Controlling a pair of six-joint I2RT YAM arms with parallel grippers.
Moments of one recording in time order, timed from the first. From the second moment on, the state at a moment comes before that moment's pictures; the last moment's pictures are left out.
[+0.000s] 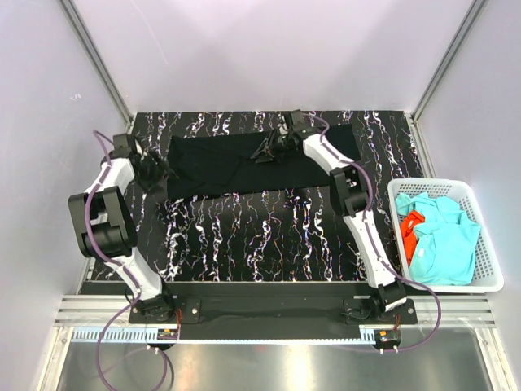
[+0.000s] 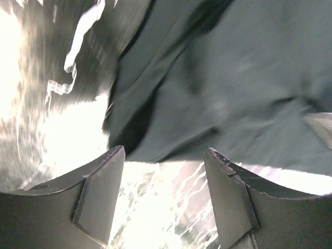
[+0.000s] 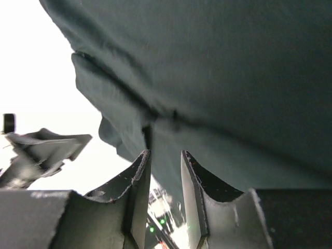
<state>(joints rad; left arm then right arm) 0.25 1.76 1.27 -0.56 0.31 -0.51 0.40 2.71 2.38 -0.48 -0.66 0.93</state>
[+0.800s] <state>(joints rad) 0.29 1.86 1.15 -0.47 0.35 -0.61 0.12 2.37 1.87 -0.62 -0.47 0.67</state>
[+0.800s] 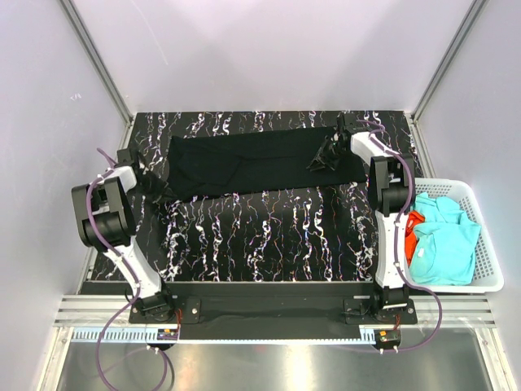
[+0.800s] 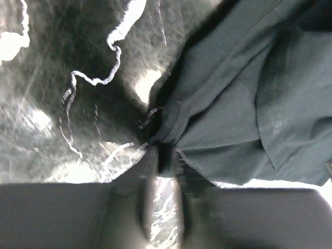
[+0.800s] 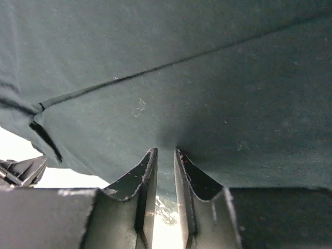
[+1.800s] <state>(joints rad) 0.36 1.83 1.31 -0.52 0.45 -0.54 0.11 2.33 1.92 -0.81 -0.32 0.55</state>
